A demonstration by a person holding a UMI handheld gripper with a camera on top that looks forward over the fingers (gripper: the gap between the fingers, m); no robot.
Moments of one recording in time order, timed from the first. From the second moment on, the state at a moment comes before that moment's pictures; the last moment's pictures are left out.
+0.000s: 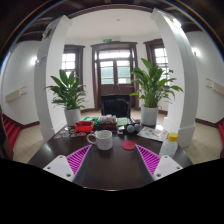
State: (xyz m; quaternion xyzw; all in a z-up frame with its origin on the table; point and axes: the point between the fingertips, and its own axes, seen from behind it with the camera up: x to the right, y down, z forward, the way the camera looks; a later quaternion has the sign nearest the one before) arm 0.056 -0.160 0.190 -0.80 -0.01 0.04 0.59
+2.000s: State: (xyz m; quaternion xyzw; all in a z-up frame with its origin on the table) arm 0.203 0.053 0.145 -0.70 -0.36 -0.32 0.53
